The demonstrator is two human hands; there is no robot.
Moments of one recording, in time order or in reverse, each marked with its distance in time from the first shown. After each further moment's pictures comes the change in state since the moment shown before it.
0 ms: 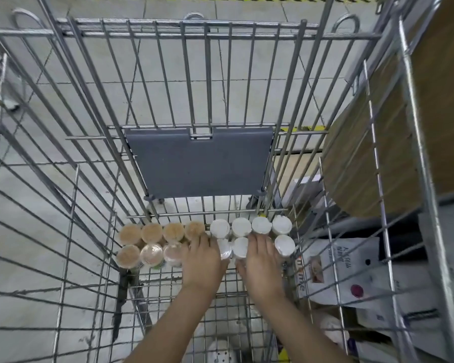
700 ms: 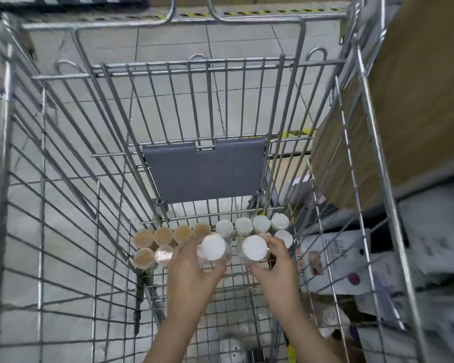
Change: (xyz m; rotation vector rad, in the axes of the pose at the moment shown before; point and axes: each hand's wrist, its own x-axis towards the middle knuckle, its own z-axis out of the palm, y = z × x) left_hand -0.067 -0.031 -0.044 -0.817 0.335 -0.117; right_hand -0.047 -0.021 -0.079 0.967 0.088 0.344
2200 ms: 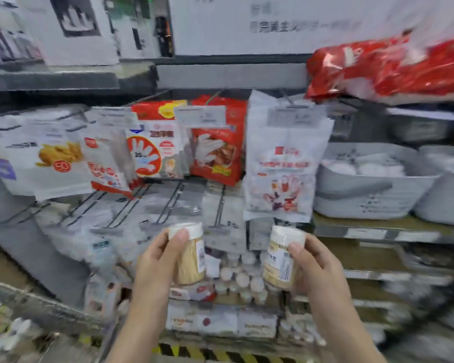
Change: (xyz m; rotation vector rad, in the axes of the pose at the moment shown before) left_hand -0.684 0.316 -0.237 -0.686 -1.242 0.400; right_hand -0.871 -0.159 -0.341 0.711 1.278 -0.011
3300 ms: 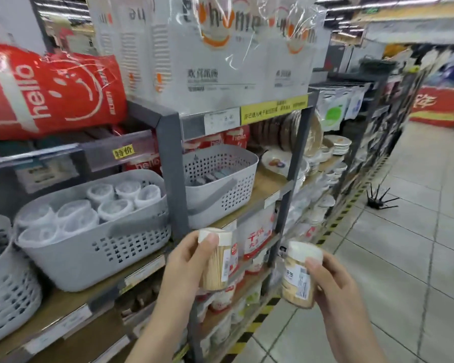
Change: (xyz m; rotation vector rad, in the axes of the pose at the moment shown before) left_hand -0.177 -0.139 0.662 0.142 -1.006 -0.112; right_hand -0.070 -0.110 -0.601 0.072 0.903 -0.218
